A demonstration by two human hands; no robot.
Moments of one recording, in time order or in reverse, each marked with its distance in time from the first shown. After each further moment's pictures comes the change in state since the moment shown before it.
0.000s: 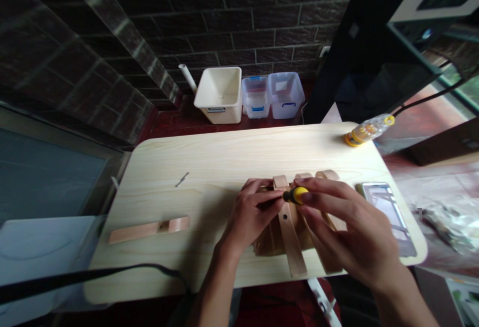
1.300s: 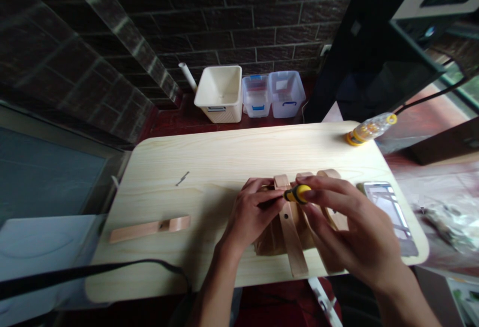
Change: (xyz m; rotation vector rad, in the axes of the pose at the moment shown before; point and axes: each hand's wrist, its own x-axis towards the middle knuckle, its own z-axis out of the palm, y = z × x) left_hand 0.000 0.002 -0.001 0.027 0.007 0.002; right_hand 0.000 0.001 0.003 0.013 0.031 0.000
